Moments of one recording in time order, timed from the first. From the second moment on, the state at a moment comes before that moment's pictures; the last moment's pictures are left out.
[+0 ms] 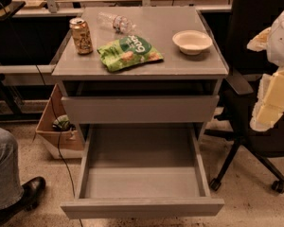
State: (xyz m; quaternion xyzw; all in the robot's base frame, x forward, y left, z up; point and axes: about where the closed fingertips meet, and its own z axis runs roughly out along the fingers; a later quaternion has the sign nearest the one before) arm 0.438 -0.216 0.980 -0.60 0.78 -0.04 0.16
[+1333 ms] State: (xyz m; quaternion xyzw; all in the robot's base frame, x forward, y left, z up) arm 0.477 -0.174 0.844 -0.63 0.75 0.04 0.21
